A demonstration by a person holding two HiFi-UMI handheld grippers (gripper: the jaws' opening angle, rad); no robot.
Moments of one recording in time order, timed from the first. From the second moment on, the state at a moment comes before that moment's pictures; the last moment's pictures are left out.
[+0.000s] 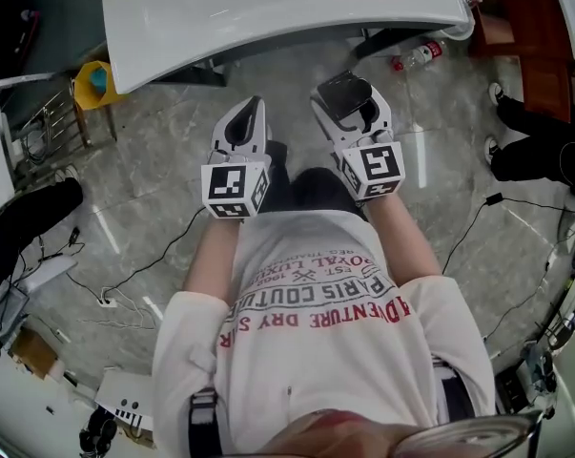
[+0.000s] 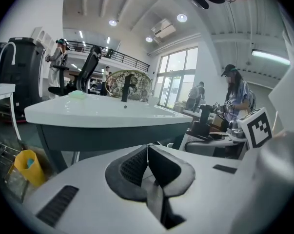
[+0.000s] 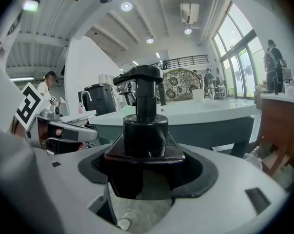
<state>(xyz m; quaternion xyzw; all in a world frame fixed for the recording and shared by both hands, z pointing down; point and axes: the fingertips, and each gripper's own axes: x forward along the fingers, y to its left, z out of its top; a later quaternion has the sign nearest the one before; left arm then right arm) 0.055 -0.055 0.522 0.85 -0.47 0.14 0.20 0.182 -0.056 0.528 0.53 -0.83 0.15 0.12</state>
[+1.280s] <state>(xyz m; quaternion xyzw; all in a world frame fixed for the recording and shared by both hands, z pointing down) -0.047 -0.155 0.770 0.85 -0.52 0.07 0.10 0.085 -0.221 0.808 0.54 -0.83 0.07 0.11</state>
